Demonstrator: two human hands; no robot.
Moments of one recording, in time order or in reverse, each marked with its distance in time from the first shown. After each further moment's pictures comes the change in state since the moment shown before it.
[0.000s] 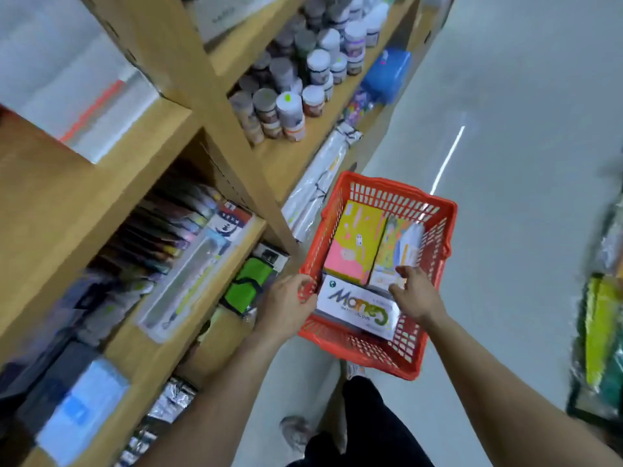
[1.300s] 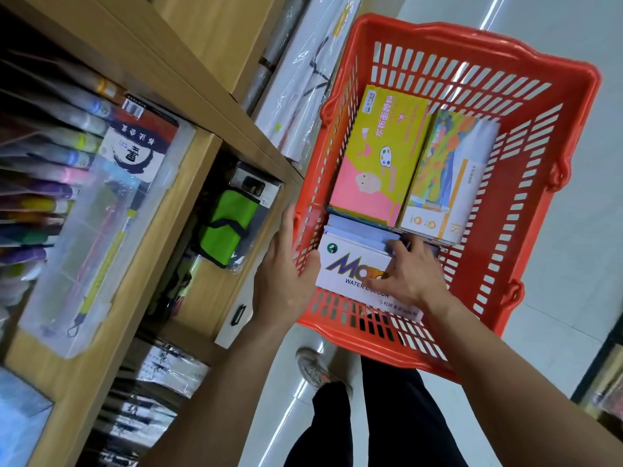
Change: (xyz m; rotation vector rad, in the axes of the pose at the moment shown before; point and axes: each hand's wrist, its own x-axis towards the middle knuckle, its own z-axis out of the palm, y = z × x) left_hand 0.061 -0.079 0.106 -0.163 0.064 -0.122; right_hand 0.096 0.064 0.156 -0.326 -0.250 0.024
